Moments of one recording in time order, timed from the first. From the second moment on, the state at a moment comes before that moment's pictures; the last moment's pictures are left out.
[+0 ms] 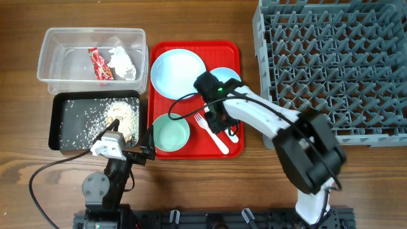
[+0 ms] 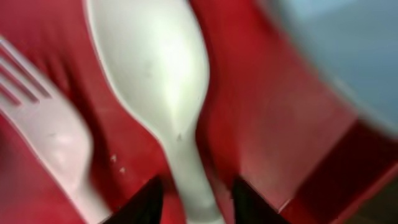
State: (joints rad) left arm -0.02 0.01 0.01 -0.05 0.21 -0.21; right arm 0.67 2.01 1.33 -0.87 0.05 0.22
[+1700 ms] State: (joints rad) left arm -0.02 0.01 0.01 -0.05 0.21 -0.21; right arm 0.28 1.62 1.32 -0.91 0.12 0.09
